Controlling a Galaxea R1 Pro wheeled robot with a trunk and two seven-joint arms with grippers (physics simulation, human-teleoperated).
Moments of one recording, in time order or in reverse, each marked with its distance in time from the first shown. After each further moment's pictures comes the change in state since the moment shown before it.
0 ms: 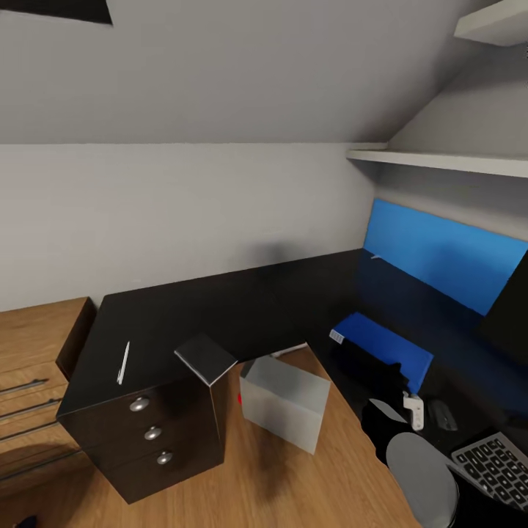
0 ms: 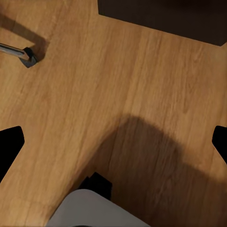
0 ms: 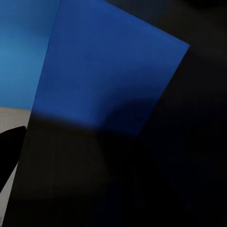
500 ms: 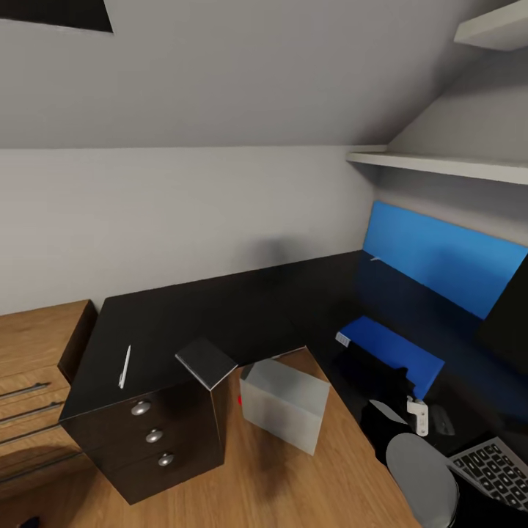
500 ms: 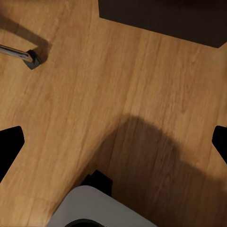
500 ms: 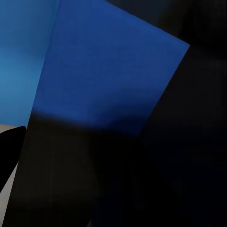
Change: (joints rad) left arm 0.000 0.000 0.000 0.000 0.000 0.000 0.001; right arm 0.001 0.000 -0.011 0.011 -0.017 -0.082 -0.002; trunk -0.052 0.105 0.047
